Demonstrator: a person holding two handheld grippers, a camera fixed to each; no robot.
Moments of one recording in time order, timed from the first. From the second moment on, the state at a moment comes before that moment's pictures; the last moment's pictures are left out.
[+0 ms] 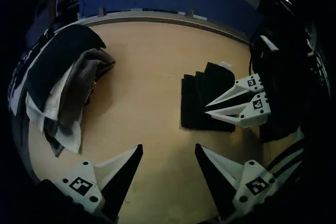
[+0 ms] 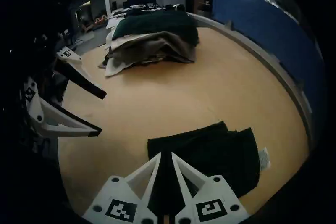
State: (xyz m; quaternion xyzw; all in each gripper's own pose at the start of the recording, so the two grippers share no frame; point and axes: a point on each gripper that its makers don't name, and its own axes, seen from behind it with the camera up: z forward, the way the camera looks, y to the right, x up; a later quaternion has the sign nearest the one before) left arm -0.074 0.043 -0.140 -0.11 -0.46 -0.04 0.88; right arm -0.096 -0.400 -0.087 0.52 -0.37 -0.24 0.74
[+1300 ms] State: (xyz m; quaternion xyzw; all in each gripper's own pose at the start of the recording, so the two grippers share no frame) left arm -0.068 0.040 -0.142 -0.10 -0.45 -0.05 0.89; right arm -0.067 -0.367 -0.076 0.49 -0.34 -0.20 0.78
